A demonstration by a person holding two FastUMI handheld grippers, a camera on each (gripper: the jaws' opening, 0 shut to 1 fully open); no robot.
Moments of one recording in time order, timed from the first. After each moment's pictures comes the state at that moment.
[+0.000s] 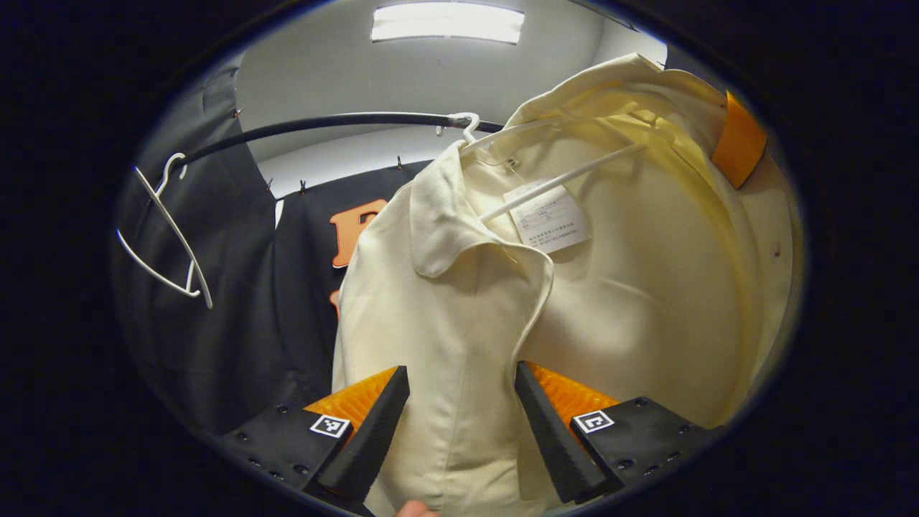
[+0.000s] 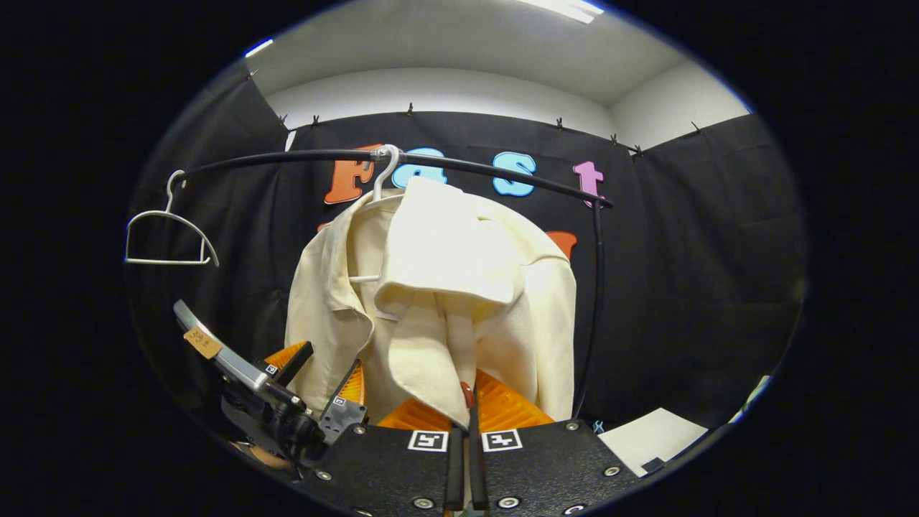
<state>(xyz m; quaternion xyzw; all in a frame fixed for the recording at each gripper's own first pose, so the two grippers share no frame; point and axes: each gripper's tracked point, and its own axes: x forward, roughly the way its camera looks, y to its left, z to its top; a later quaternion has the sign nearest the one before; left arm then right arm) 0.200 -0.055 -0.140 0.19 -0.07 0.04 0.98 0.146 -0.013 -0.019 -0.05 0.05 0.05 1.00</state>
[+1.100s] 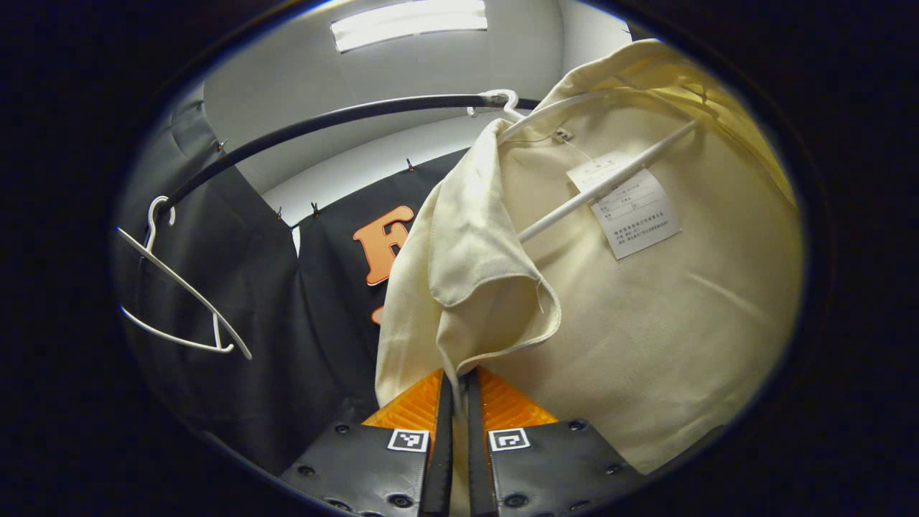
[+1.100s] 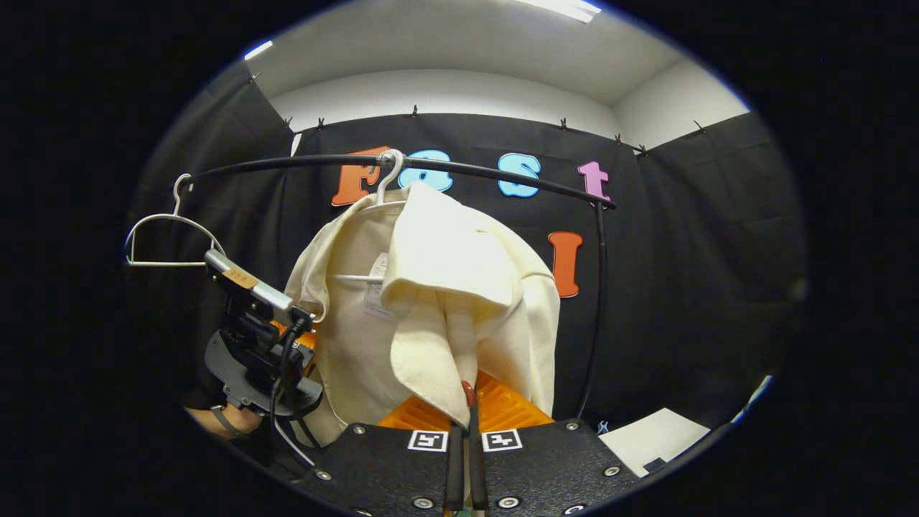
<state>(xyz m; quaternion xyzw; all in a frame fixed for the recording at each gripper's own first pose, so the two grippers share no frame) 0.214 0.029 -0.077 0.28 -0.07 0.11 0.95 0.134 -0.013 -0.012 -0.04 0.04 0.06 1.00</state>
